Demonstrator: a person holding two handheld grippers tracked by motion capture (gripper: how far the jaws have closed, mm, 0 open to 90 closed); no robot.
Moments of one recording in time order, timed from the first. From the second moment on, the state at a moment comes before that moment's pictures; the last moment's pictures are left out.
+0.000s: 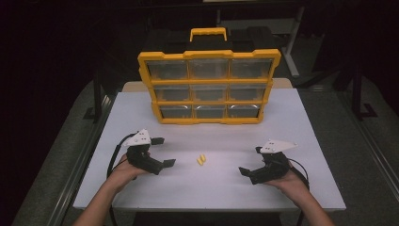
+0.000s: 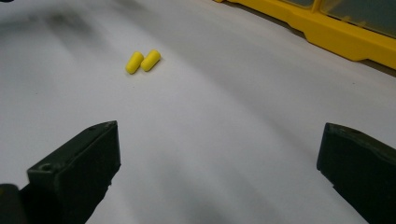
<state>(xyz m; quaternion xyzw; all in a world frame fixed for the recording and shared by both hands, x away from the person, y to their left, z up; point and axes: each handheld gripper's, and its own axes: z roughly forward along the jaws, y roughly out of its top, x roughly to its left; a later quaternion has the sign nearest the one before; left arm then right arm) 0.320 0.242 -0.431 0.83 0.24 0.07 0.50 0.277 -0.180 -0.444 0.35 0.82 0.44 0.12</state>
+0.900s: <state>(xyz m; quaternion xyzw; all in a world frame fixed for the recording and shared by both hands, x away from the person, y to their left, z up) 0.329 0.225 -0.427 0.83 0.23 0.07 0.51 0.277 -0.179 -0.445 0.35 0.82 0.44 0.12</state>
